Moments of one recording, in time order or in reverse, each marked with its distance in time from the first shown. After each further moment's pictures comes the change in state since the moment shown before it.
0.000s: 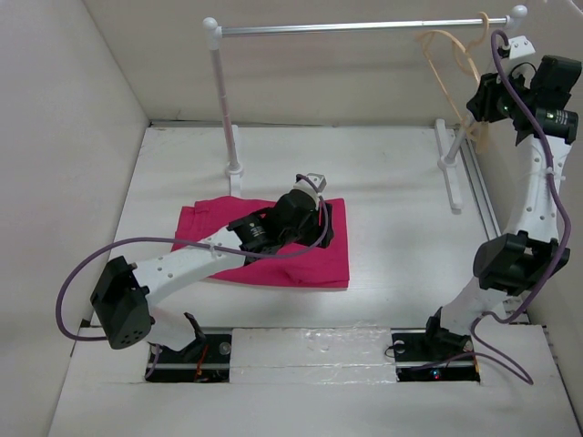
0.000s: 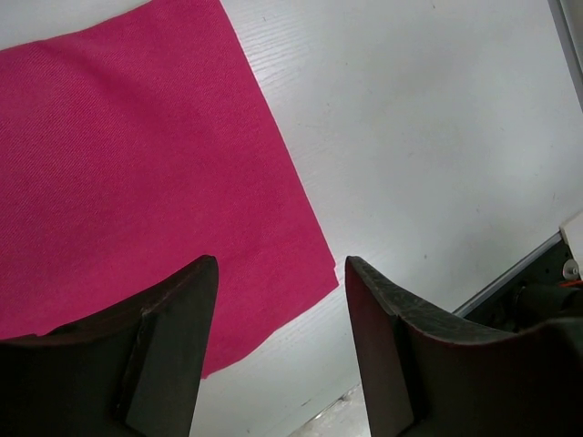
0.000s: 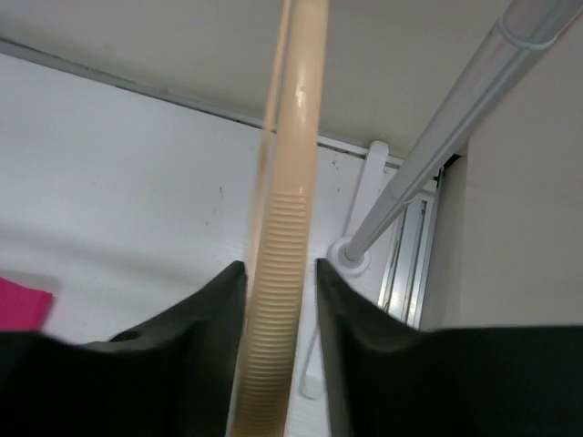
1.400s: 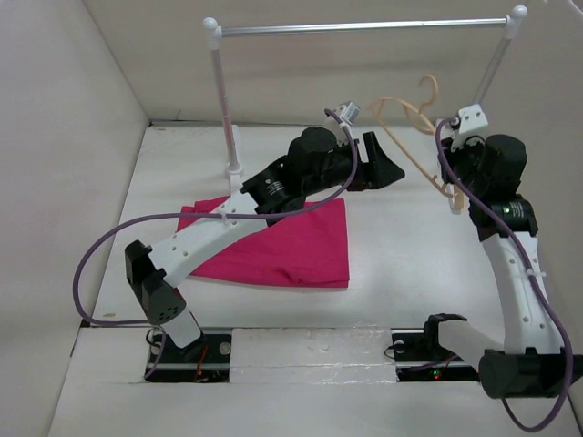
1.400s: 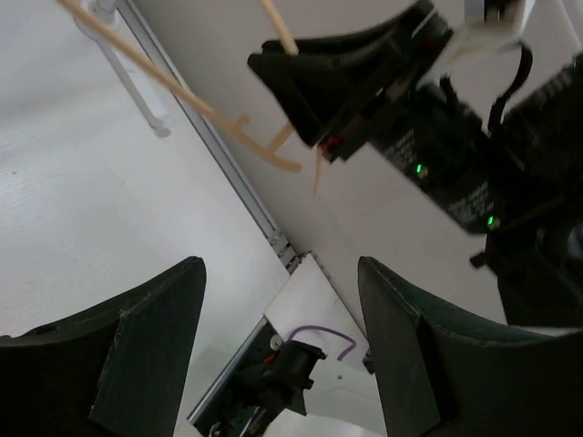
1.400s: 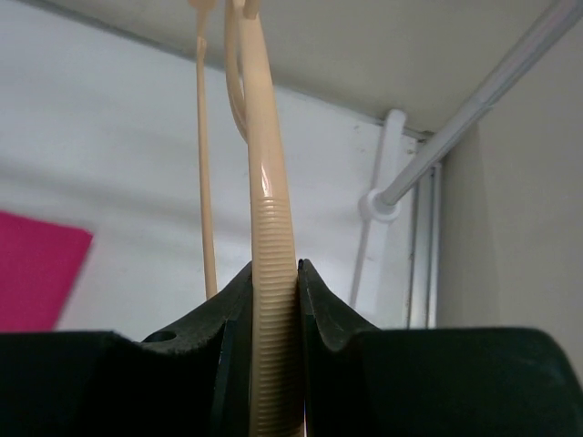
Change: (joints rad) left arm 0.000 0.226 0.624 0.071 0.267 -0.254; right arm 0.282 -0.626 -0.770 0.294 0.373 0.029
